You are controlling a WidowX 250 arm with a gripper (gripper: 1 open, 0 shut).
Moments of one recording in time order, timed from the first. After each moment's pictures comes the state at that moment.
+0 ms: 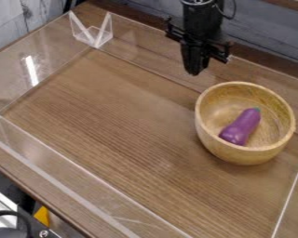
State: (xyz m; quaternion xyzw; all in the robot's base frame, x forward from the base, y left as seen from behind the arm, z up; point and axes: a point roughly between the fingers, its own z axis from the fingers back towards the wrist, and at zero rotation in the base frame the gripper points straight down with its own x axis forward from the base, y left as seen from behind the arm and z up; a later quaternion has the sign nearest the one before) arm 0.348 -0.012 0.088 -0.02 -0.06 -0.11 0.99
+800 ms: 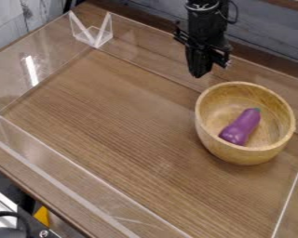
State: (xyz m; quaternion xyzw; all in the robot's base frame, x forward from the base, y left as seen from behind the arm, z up) arm 0.364 0.014 0.071 -0.03 -0.06 -0.14 0.99
